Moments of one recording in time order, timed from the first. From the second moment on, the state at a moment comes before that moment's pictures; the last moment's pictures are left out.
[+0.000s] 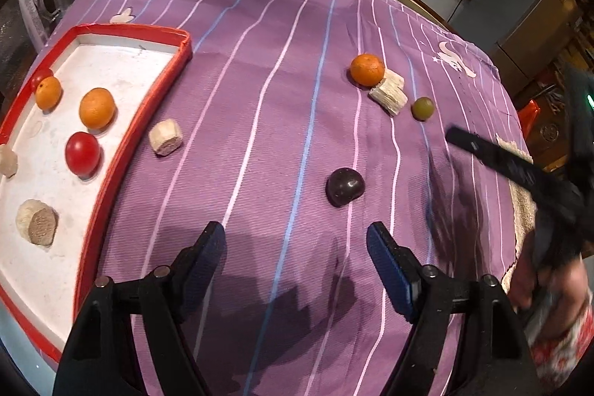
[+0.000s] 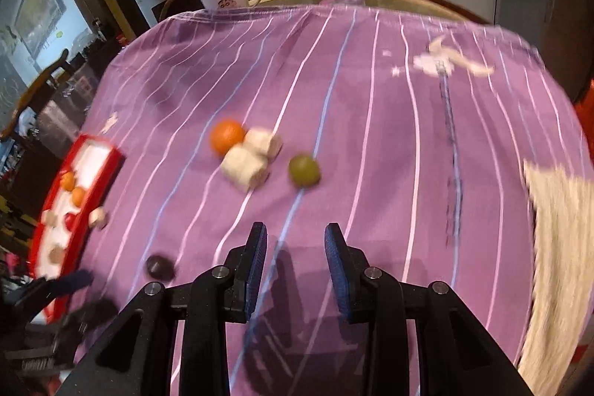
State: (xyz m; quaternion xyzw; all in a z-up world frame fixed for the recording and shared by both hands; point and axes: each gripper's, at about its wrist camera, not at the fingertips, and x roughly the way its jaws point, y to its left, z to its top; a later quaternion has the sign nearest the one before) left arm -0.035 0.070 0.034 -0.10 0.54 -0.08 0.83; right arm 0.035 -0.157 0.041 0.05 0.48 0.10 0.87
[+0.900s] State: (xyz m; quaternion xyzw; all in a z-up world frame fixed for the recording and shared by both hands) left arm -0.002 0.017 0.015 -0.03 0.52 -0.12 0.84; right arm 0.091 -0.148 0.012 0.04 0.50 0.10 0.86
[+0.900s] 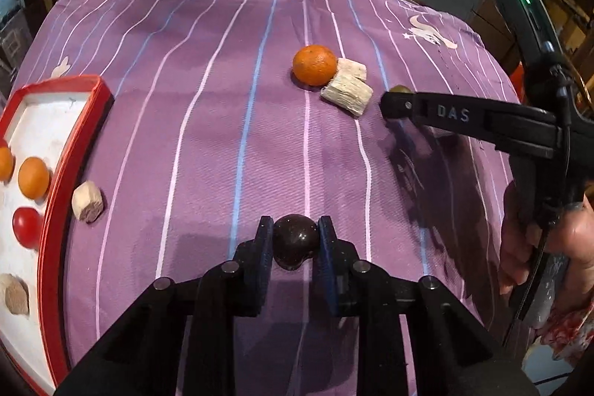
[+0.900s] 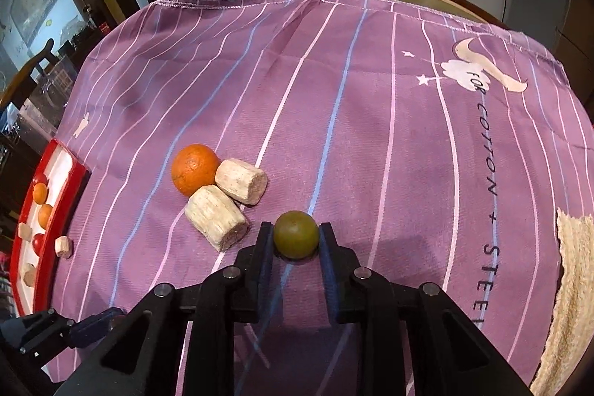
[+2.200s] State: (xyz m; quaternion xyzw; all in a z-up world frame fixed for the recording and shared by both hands) left arm -0.049 0.324 0.047 -0.17 0.50 0.07 0.85; right arm -0.008 0.105 0.068 0.03 0.50 0.28 0.82
